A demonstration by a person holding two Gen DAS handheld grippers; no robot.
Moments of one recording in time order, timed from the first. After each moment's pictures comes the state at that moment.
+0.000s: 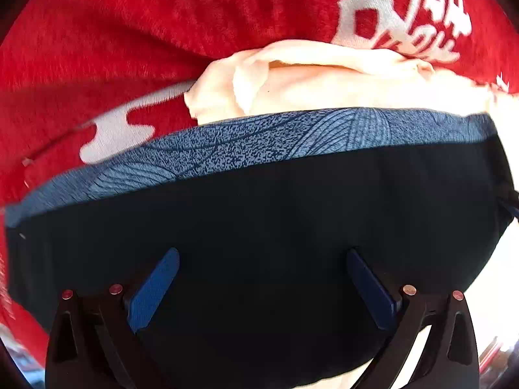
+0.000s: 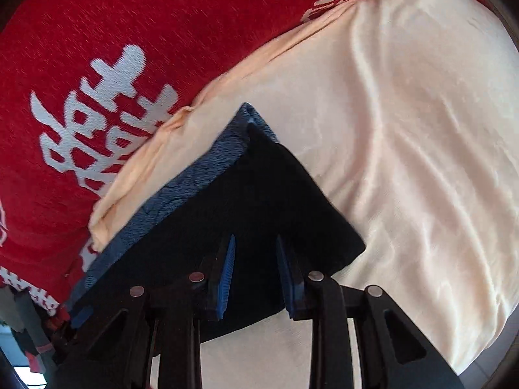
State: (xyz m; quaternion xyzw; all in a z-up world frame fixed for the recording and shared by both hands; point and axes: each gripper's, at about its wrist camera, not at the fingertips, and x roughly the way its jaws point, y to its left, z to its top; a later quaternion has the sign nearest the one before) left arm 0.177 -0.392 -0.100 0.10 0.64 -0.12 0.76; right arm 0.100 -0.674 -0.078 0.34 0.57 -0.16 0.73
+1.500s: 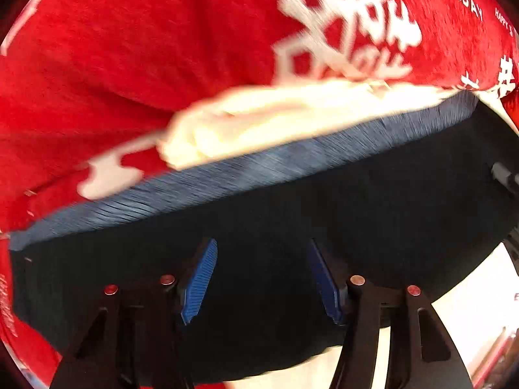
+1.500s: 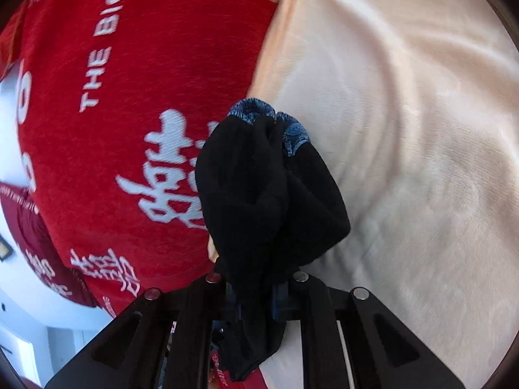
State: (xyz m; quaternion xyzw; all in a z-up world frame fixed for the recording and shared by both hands) left arm 0.142 -0.425 -0.072 0.11 0.60 -0.17 0.77; right arm 0.056 -0.697 -0.094 0.64 0.36 -0.01 0.68
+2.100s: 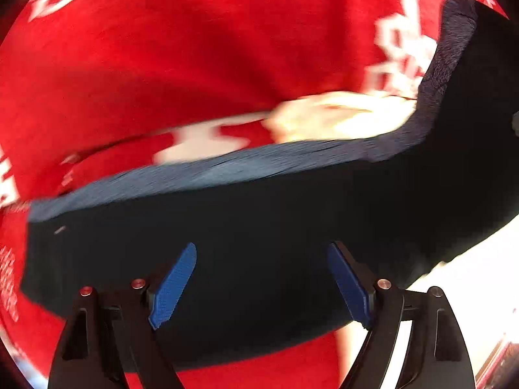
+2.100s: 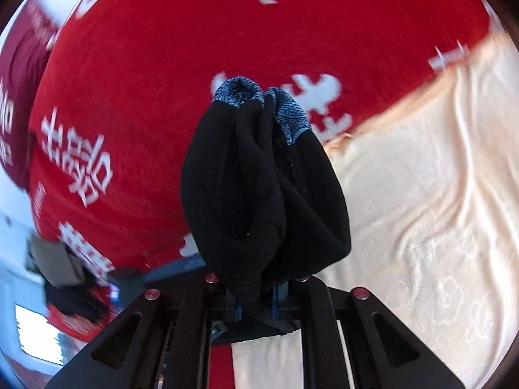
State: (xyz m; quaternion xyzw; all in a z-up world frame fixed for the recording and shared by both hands) left arm 0.137 -0.260 -0.035 0.09 0.58 -0.12 0.80; right arm 0.115 -0.566 0.046 0.34 0.45 0.01 0.83
